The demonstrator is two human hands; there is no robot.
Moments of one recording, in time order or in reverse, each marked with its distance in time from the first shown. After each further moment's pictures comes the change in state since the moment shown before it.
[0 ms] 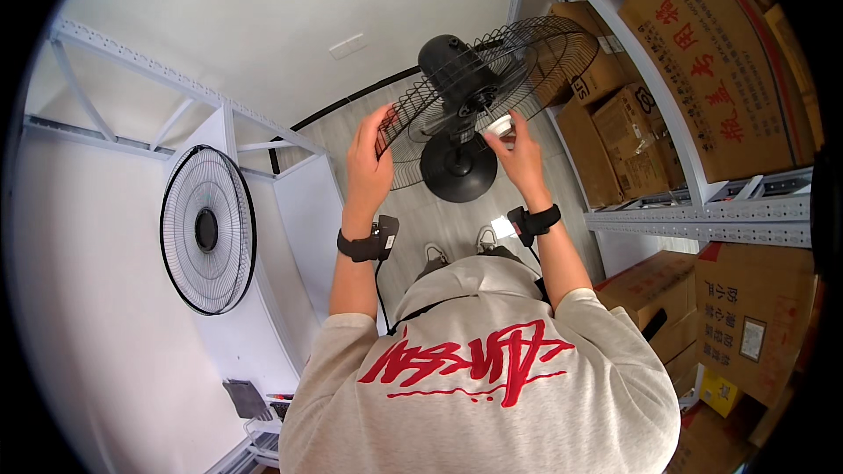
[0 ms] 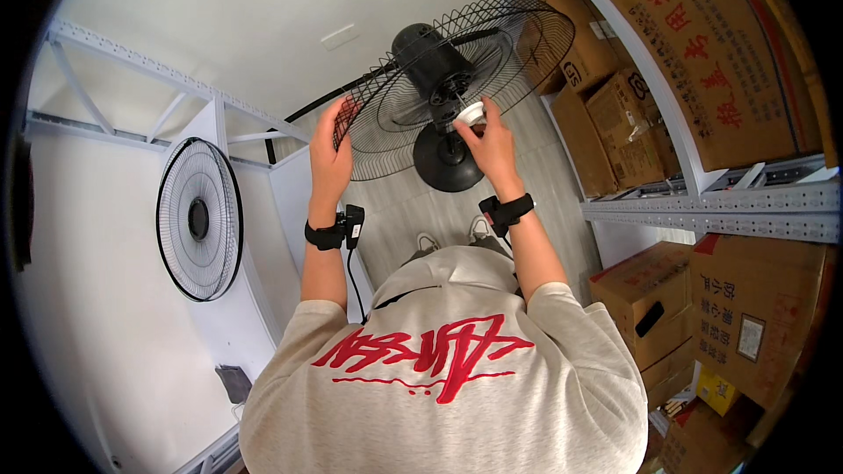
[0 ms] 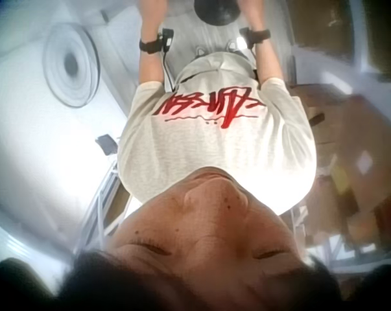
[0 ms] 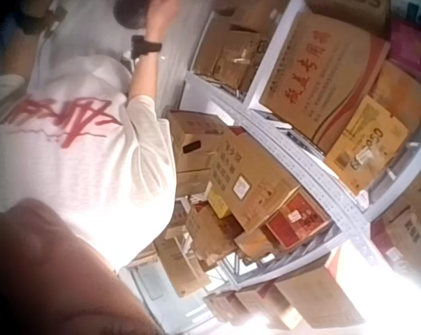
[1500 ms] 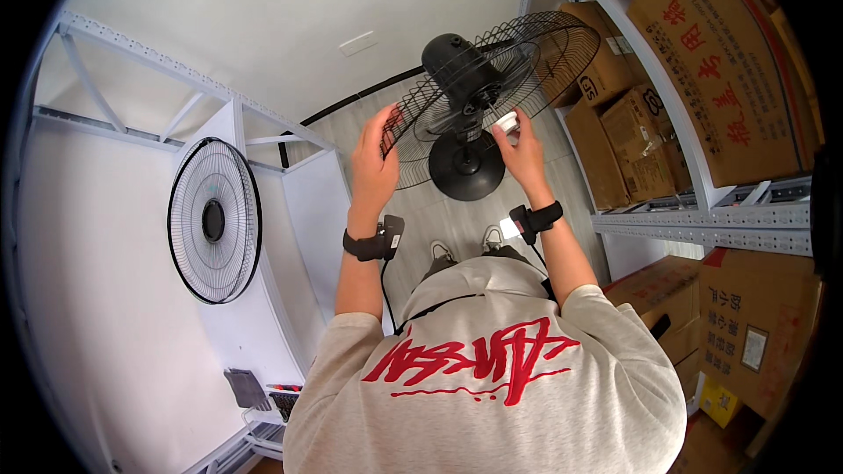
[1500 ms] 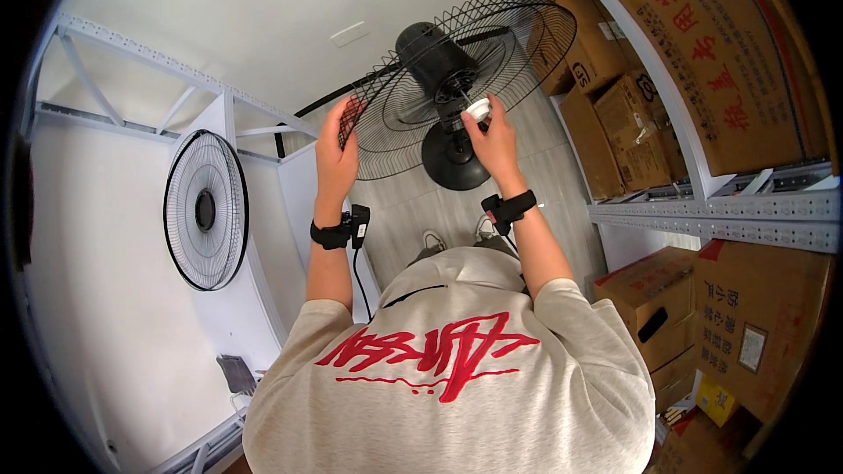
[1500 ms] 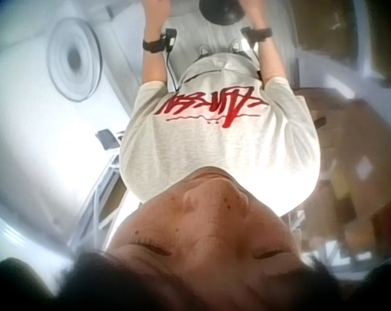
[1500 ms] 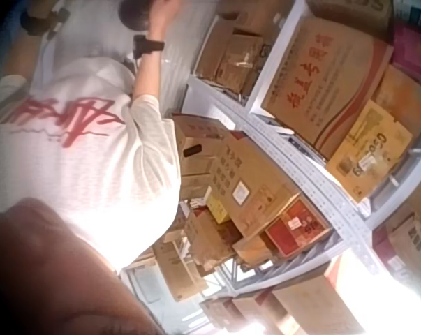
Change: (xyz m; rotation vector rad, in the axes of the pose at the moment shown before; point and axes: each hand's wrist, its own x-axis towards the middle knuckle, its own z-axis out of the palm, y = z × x) left_hand -0.010 0.008 0.004 0.029 -0.005 -0.026; right_hand 0.006 0.010 0.005 0.113 0.014 0.019
